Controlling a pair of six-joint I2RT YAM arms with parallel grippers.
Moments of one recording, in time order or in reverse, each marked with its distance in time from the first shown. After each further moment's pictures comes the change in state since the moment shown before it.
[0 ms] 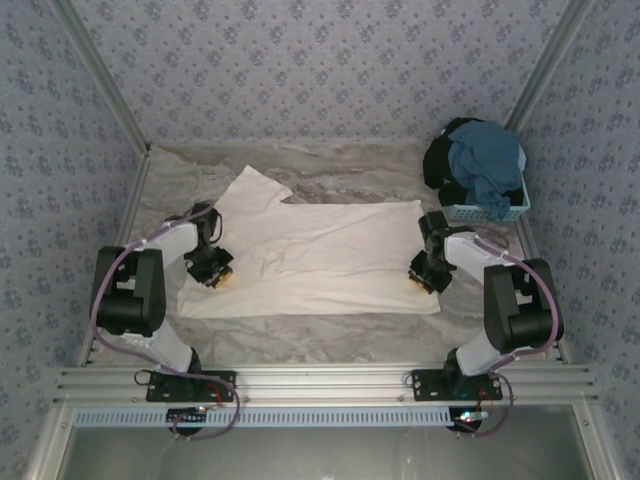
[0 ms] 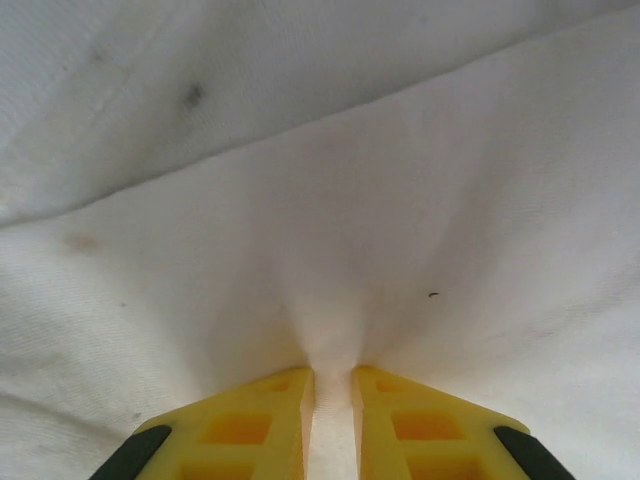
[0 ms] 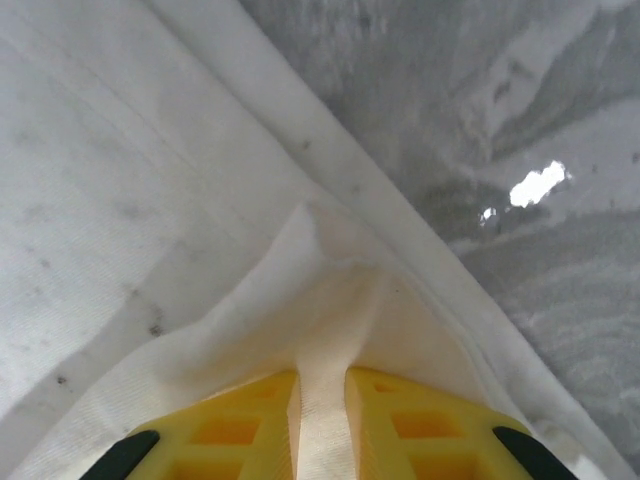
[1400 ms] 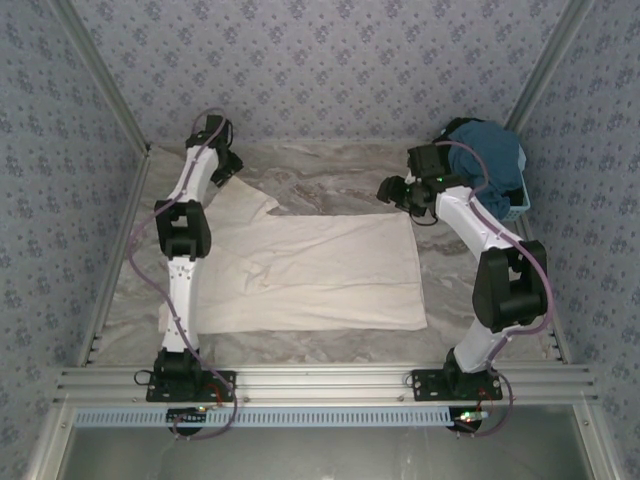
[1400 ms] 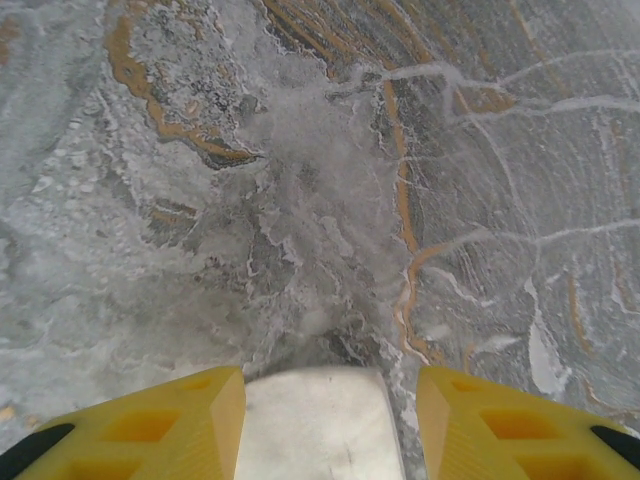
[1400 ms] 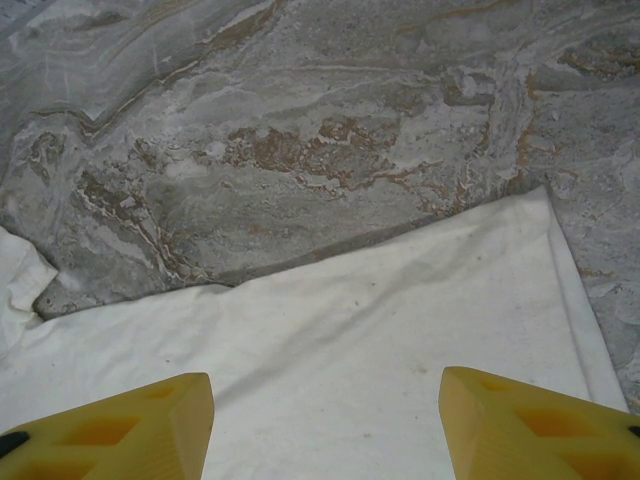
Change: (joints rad) left arm 0.025 1.021 1.628 -0.180 -0.160 0.120; right arm 0.041 0.145 0.517 0.191 -0.094 -0.335
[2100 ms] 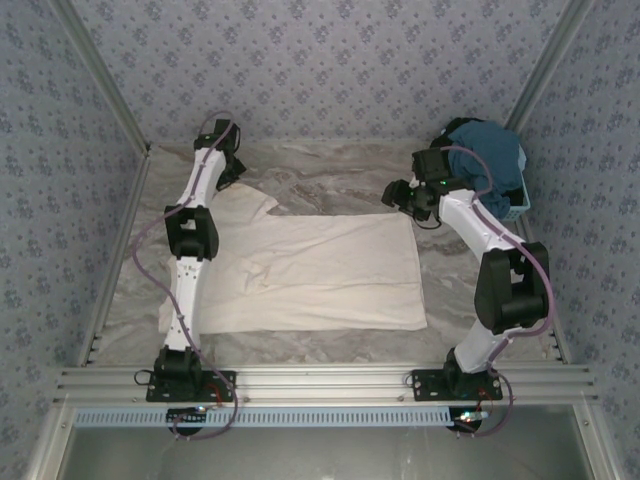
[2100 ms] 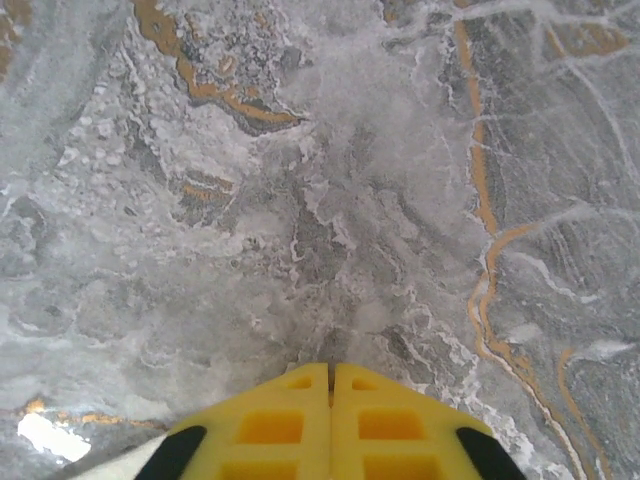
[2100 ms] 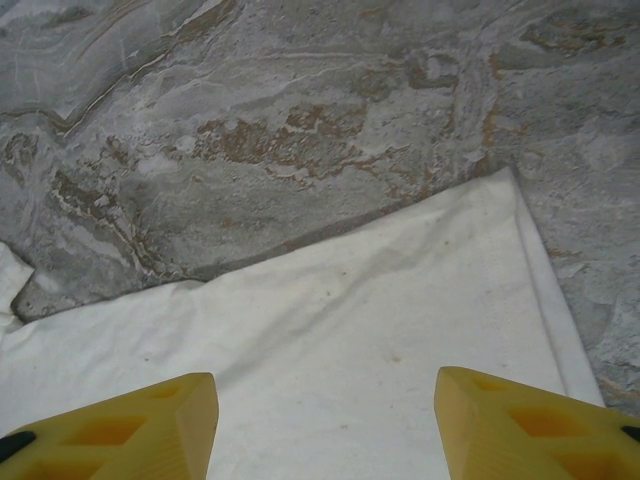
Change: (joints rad) left arm -0.029 0.120 0.195 -0.182 -0.103 0.030; right arm -0.025 -0.016 -0.037 0.000 0.004 0.009
